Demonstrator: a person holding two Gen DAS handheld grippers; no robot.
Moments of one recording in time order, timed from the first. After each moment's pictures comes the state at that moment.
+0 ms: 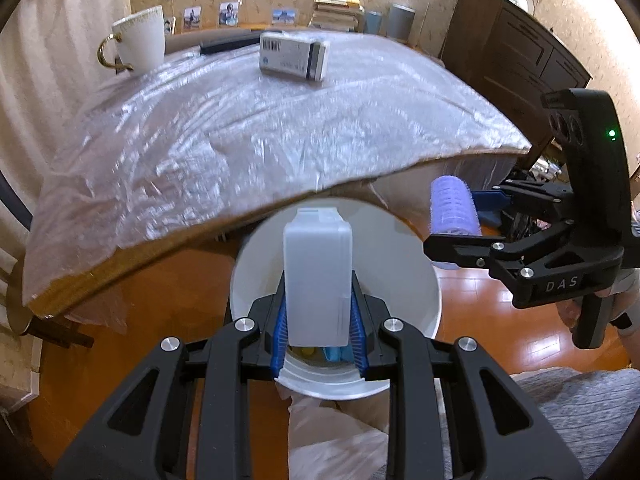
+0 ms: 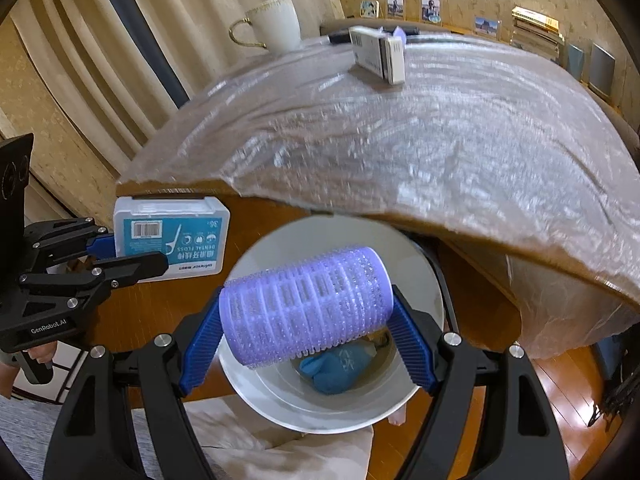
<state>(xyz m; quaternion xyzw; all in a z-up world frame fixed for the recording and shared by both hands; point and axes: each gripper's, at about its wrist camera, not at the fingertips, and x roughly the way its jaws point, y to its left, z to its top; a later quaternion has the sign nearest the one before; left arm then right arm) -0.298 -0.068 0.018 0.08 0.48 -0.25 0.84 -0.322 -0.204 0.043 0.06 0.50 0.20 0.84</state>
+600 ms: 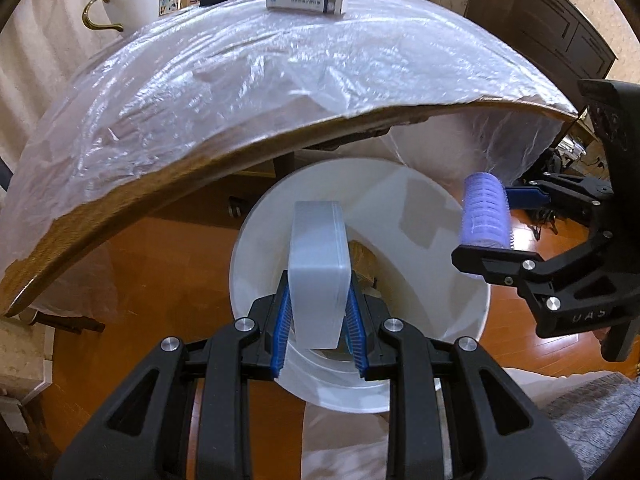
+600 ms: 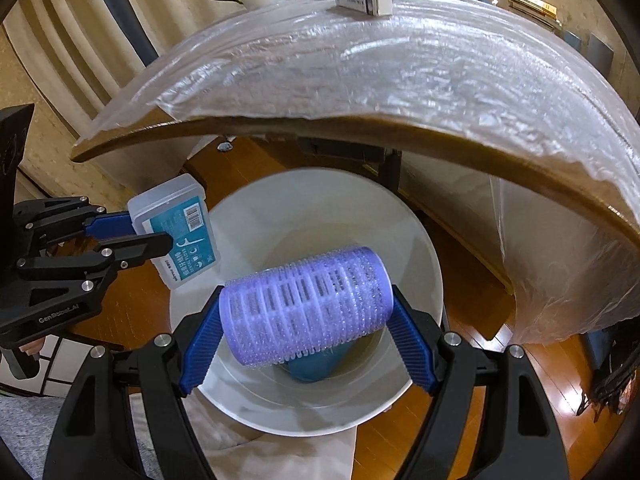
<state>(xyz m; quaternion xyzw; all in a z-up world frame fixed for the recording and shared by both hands) -0.277 -0.082 -0.042 0.11 0.51 -0.22 0.82 -0.315 -0.197 -0.011 0.04 0.54 0.17 0.83</state>
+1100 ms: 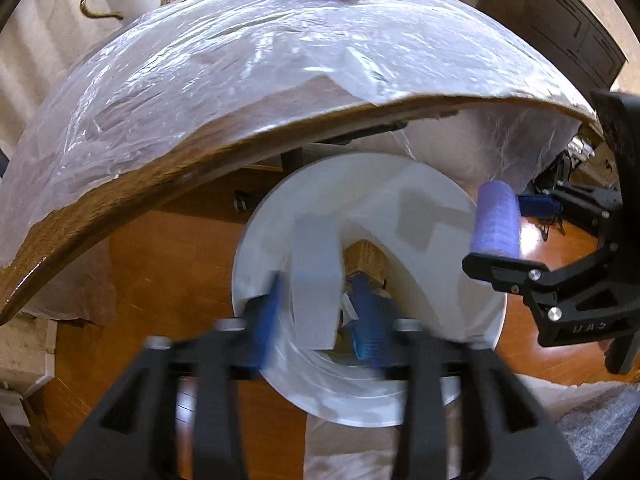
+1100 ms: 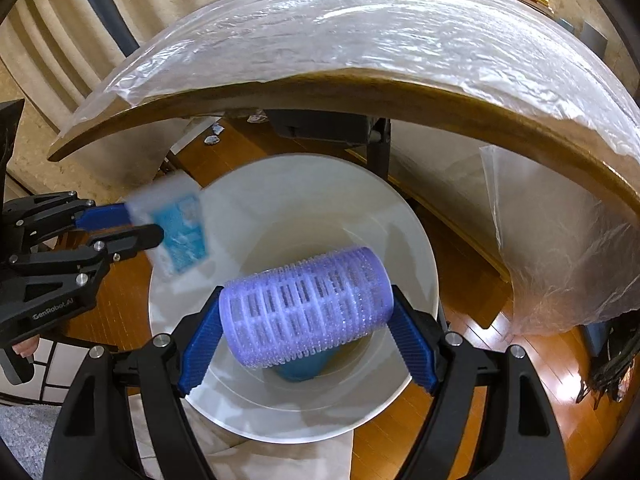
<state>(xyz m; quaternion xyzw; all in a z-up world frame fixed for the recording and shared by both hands) -0.270 -0.082 -0.055 0.10 0.52 -0.20 0.82 -0.306 -0.194 -0.025 0.04 0.55 0.15 0.82</state>
